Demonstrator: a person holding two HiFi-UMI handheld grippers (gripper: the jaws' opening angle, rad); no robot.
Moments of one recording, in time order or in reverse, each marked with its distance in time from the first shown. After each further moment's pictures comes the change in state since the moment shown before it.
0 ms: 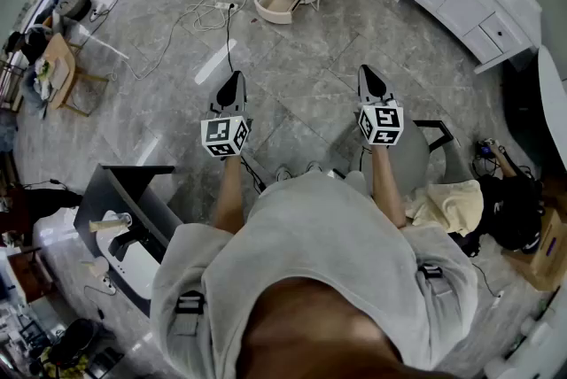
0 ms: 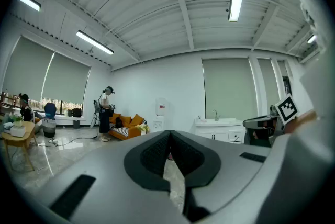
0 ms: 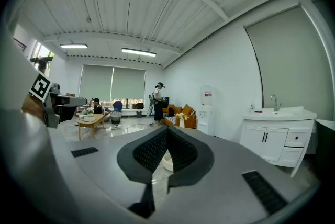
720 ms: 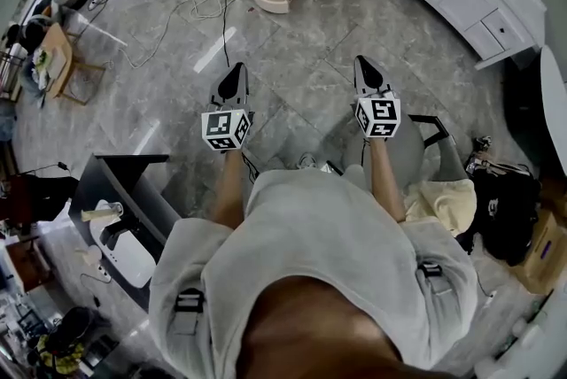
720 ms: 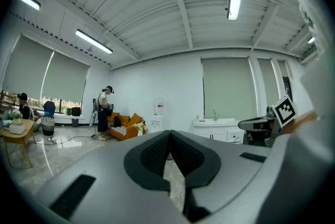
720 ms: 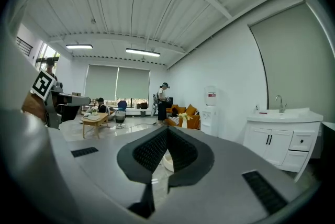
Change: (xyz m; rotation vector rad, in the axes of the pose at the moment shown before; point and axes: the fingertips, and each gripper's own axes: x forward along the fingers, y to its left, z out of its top) left arm 0.021 -0.044 -0.003 -0.007 0.002 -0.006; right arm 0.004 -0.026 -0.004 -0.023 -0.002 0.053
